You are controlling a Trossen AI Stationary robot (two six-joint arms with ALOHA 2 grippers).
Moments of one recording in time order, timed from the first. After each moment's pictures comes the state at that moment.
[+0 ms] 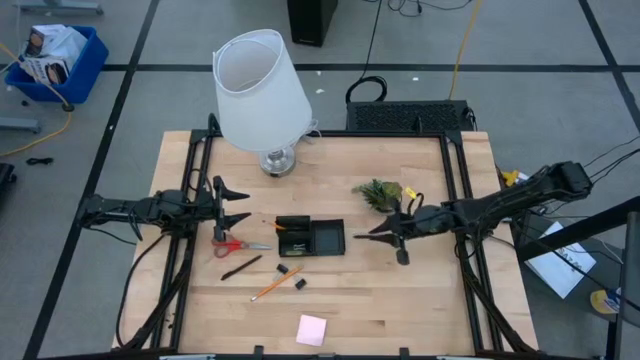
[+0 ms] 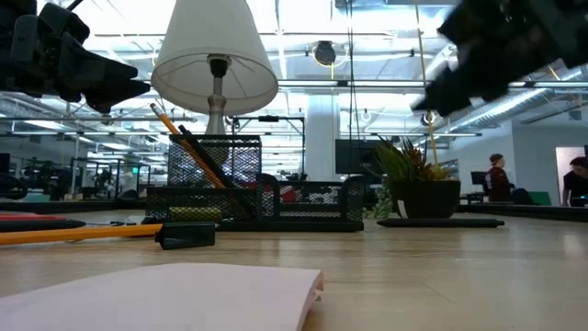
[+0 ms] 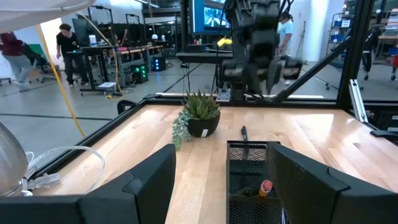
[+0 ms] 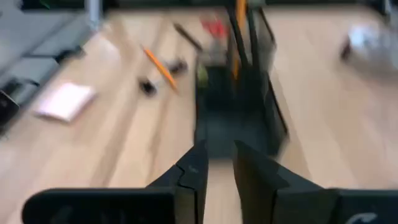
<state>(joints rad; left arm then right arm) -0.07 0.03 0.03 0.00 -0.19 0.02 0.22 1.03 0.38 0.15 0.14 0.14</state>
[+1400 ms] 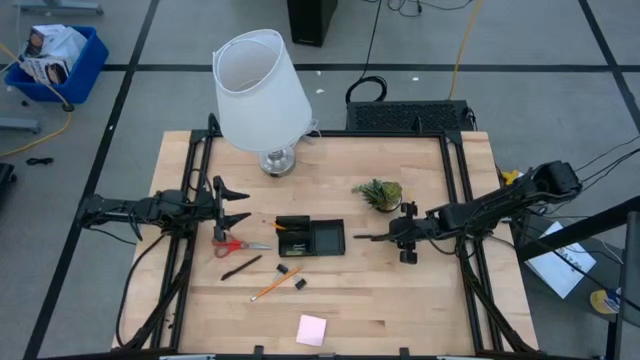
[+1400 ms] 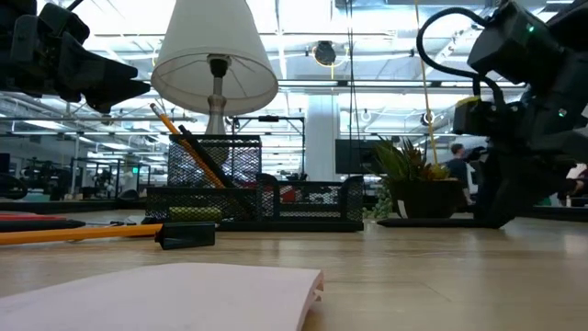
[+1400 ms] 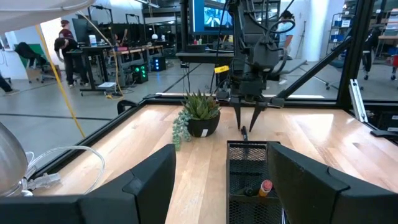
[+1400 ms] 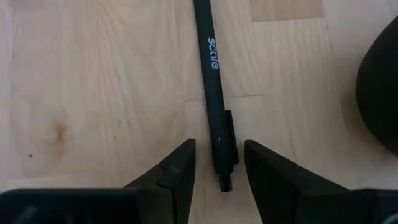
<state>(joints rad) -0.07 0.03 0.03 0.00 -0.19 0.02 0.22 1.23 0.37 -0.24 0.19 0.26</state>
